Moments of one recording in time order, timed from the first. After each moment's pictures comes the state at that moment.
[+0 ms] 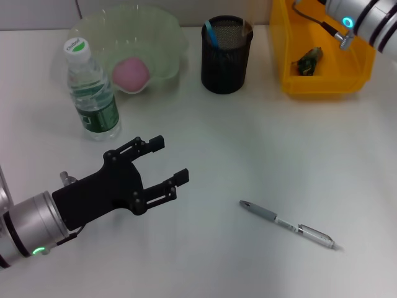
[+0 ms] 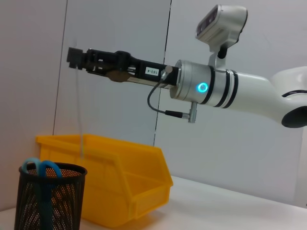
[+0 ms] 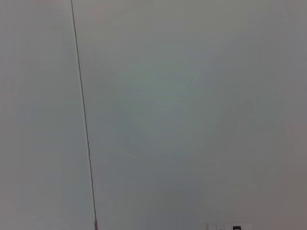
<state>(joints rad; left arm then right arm) -0.43 -2.08 0.62 0.12 1.77 1.56 -0.67 0.89 2.08 -0.73 -0.24 -1.21 -0.99 0.89</state>
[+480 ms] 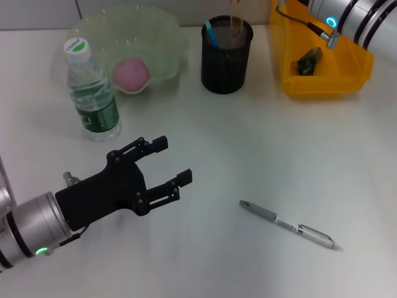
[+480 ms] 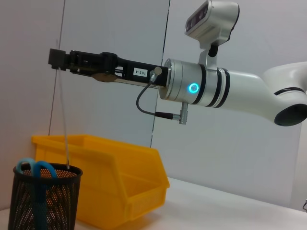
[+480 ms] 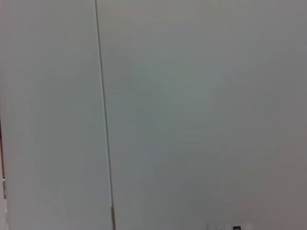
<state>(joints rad) -0.44 -2.08 0.62 0.10 1.77 1.56 -0.67 0.93 2.08 -0.77 -0.22 -1.22 -0.96 0.87</state>
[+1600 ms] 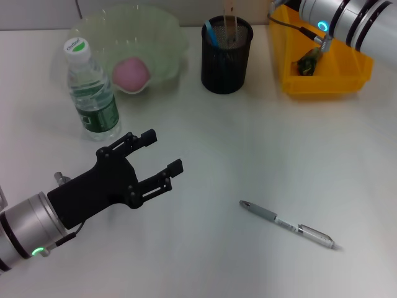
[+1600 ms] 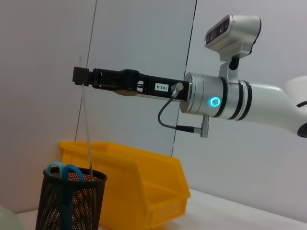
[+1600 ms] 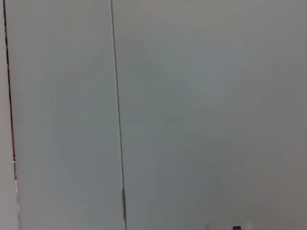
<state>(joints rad) -0.42 -2.08 0.55 0.08 1.77 1.56 -0.66 0.94 2.08 -0.82 -0.21 -1.22 -0.93 0.88</state>
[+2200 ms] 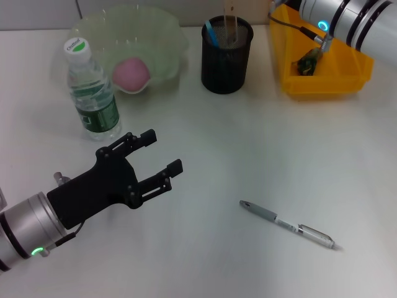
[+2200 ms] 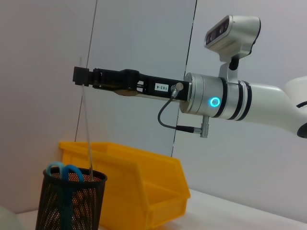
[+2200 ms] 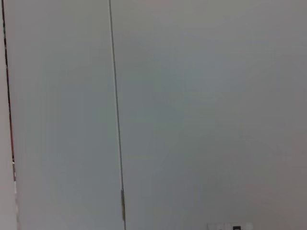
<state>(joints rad) -0.42 -2.08 0.55 0.08 1.77 1.56 -0.66 0.94 2.08 -0.82 -0.22 -1.21 -0.93 0.88</state>
